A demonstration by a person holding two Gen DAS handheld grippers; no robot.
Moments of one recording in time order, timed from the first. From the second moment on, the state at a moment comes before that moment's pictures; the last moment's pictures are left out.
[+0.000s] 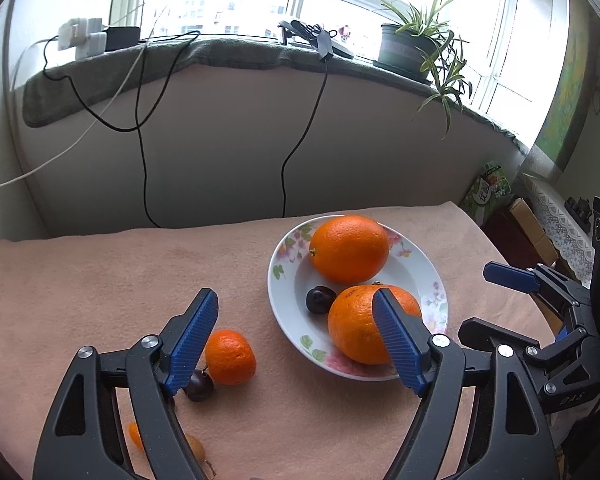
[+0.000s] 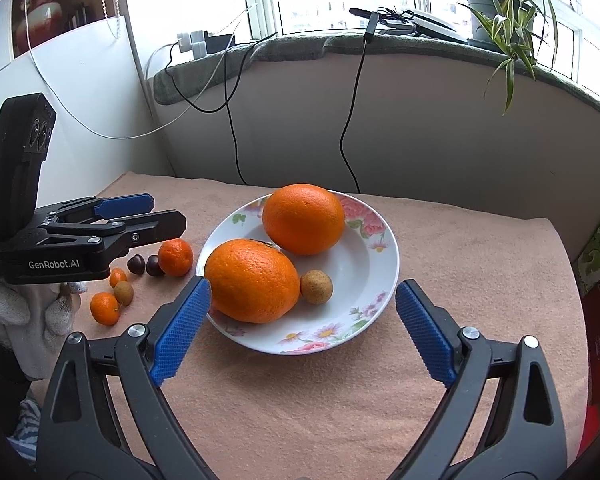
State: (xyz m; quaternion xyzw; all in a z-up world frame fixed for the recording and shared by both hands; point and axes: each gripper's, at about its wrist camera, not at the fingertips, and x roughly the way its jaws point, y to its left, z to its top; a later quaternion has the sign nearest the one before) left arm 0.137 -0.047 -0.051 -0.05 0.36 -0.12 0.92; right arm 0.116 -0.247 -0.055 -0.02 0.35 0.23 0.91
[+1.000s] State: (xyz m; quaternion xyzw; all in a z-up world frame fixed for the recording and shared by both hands) left arm 0.070 0.065 -0.063 -0.11 0.36 -0.04 0.92; right arm 0.064 -0.144 -0.059 -0.05 0.36 0.36 0.86
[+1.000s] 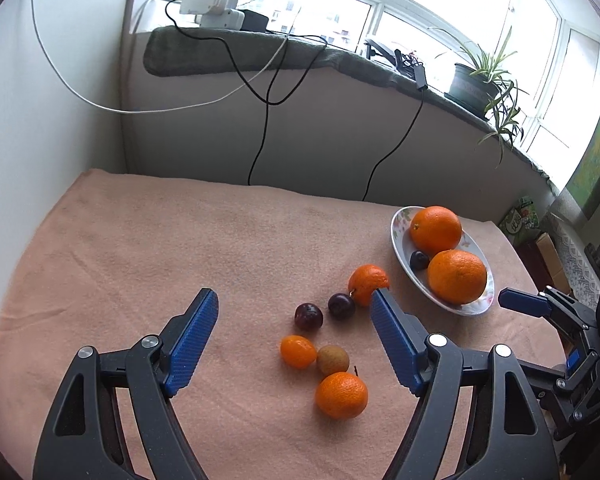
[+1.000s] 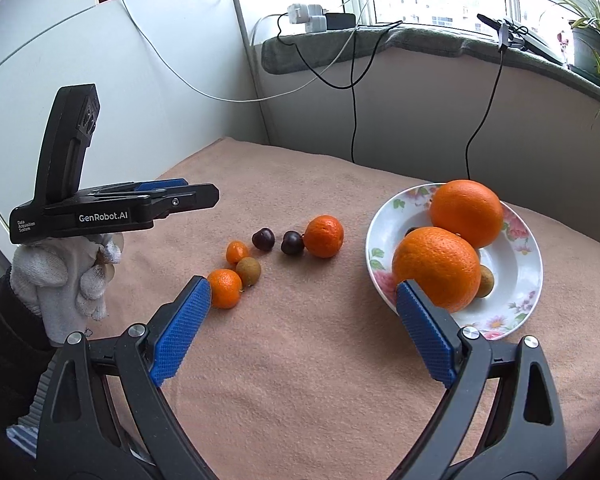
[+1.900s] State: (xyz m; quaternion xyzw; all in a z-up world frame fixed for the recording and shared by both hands) left arm 0.067 0.074 -0.111 -0.17 0.42 -0.09 0.89; right arm 0.074 -0.068 -0.117 -0.03 0.46 0.43 0.78
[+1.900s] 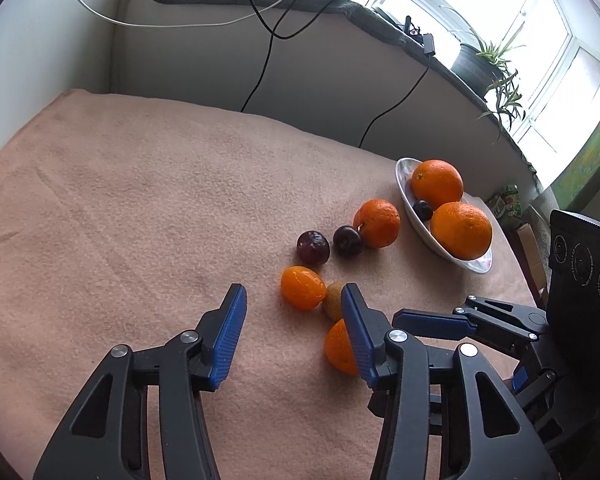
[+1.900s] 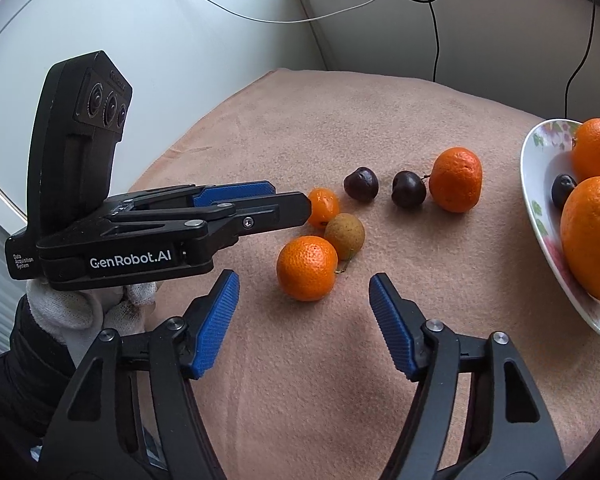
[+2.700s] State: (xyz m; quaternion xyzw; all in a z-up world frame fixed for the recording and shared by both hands) left arm 0.082 0.073 -0.121 -0.18 0.43 -0.11 0.88; right arm 0.083 -0.052 -0.129 -0.03 0.48 0.42 0.77
